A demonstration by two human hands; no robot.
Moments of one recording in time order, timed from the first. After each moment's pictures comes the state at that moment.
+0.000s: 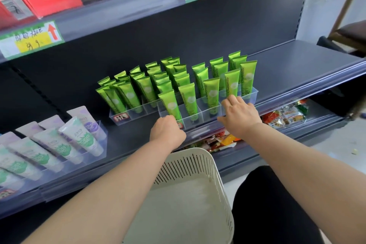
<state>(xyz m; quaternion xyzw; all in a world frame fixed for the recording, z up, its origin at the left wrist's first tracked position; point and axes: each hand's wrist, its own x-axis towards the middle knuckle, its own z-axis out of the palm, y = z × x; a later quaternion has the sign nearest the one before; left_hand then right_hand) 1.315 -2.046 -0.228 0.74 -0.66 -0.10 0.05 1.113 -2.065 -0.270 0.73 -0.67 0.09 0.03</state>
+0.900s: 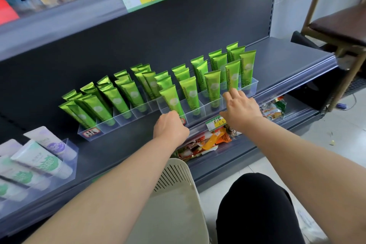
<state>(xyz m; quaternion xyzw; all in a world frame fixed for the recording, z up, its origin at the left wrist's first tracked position) 1.223 -2.070 -0.226 0.71 -0.70 -0.10 0.06 1.030 -2.082 -0.274 0.69 -0.72 0.11 0.02</state>
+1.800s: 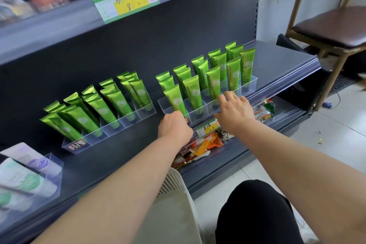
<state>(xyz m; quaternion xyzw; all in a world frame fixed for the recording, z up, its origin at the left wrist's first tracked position) 1.182 -2.080 -0.221 0.68 -0.72 -0.10 0.05 1.015 -2.092 -0.278 0.66 -0.74 0.11 0.02</state>
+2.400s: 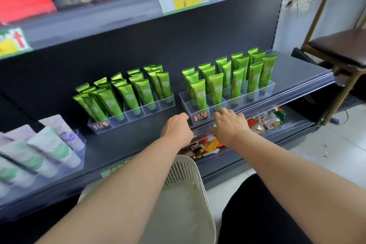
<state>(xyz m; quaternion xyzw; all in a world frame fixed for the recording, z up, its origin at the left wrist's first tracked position) 1.248 -2.058 -0.225 0.67 -0.72 -0.16 0.09 1.093 -2.055 -0.262 0.71 -0.70 0.03 -0.02</state>
